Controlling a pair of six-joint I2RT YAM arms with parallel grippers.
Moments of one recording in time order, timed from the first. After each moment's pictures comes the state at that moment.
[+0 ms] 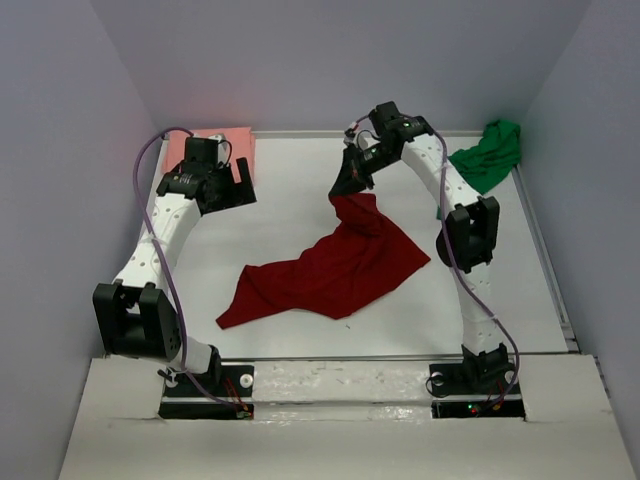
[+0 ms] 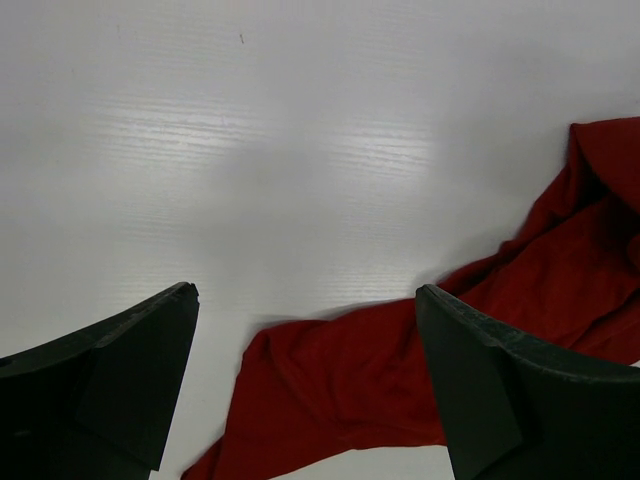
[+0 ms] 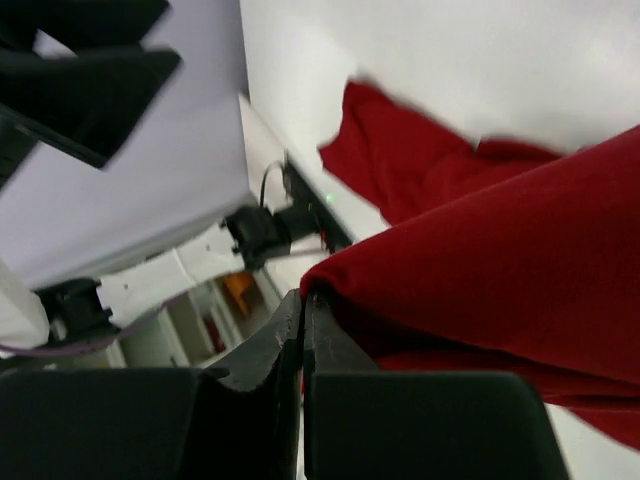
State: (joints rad) left arm -0.13 1.46 1.33 -0.72 0.04 -0.31; right arm 0.35 2.32 2.40 -1.14 -0.96 0.49
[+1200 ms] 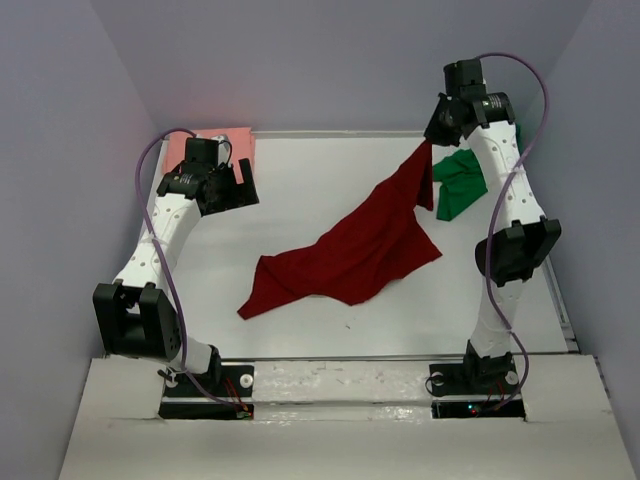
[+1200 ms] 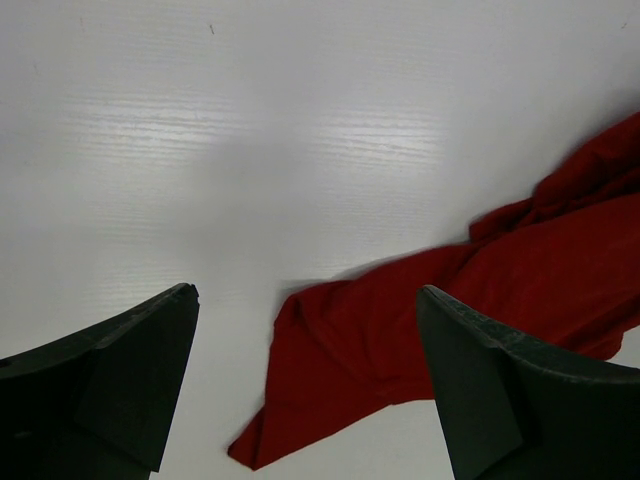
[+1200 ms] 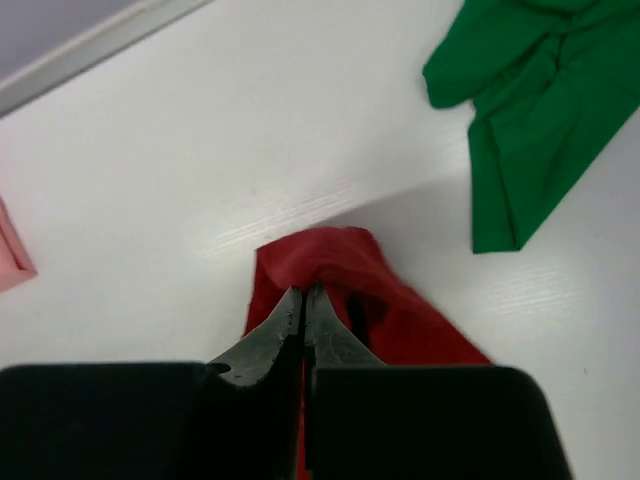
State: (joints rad) left arm -0.13 1.46 1.33 -0.72 0.09 -0.31; right arm 0.18 2.03 2.32 -1.12 0.18 0.55
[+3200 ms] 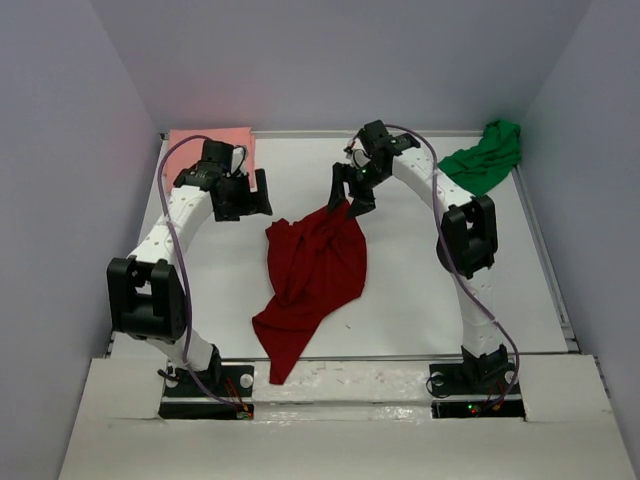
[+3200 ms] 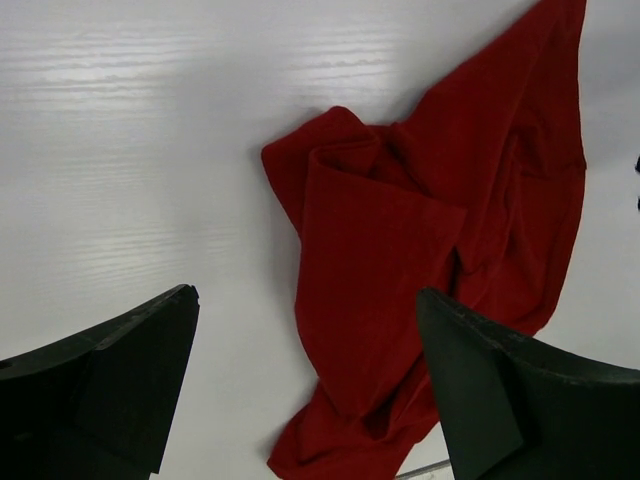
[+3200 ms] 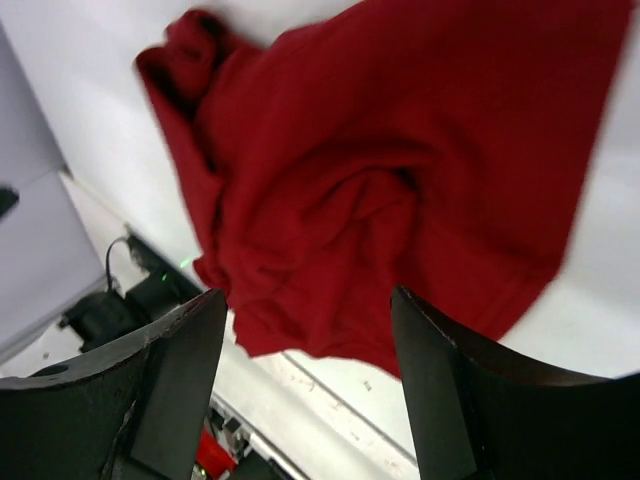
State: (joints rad) left arm -0.16 1.57 1.34 -0.74 0.18 -0.28; right arm 0.45 2.24 2.11 -1.05 -0.61 0.42
